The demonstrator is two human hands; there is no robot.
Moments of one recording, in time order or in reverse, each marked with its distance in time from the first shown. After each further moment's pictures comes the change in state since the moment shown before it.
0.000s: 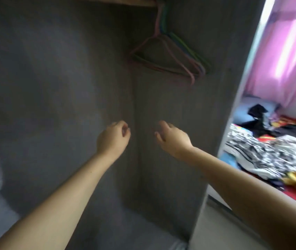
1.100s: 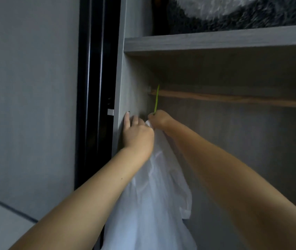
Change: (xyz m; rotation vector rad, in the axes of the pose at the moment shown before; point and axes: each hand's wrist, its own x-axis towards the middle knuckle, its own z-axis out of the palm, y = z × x) left_hand -0.047 -0.079 -0.352 1.266 0.236 -0.713; right_hand 0.115 -0.523 -0.071 0.749 -0.461 -0.693
